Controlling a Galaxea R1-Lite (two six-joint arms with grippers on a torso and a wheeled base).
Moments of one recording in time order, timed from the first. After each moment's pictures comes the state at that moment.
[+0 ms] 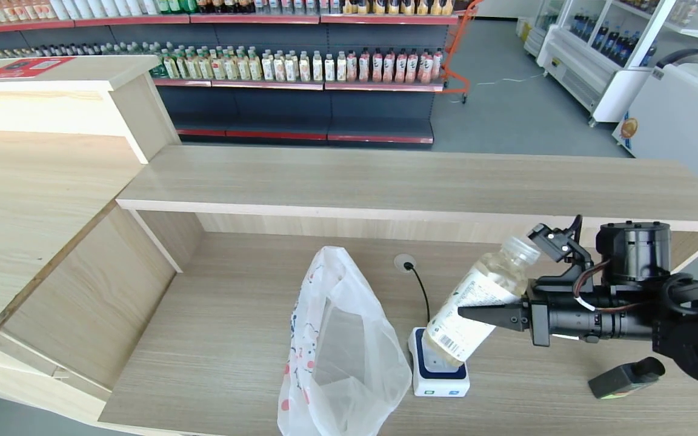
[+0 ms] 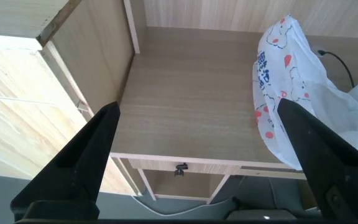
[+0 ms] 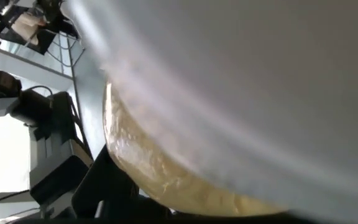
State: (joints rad) left arm 0.00 0.00 0.00 0.00 -0.02 0.00; right arm 0.21 1.76 -0.61 -0.74 0.91 0.01
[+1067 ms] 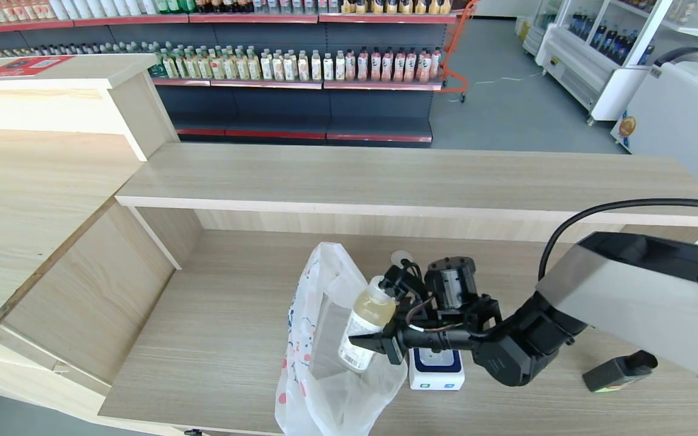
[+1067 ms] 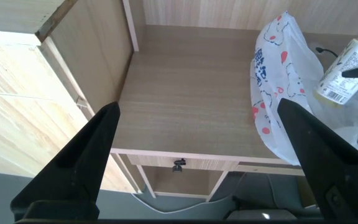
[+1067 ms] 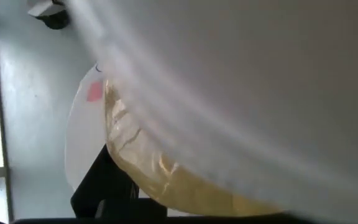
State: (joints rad) left arm 0.00 0.00 0.00 0.00 -0.02 0.00; right arm 0.58 2.28 -0.98 -0.85 0.52 -0.20
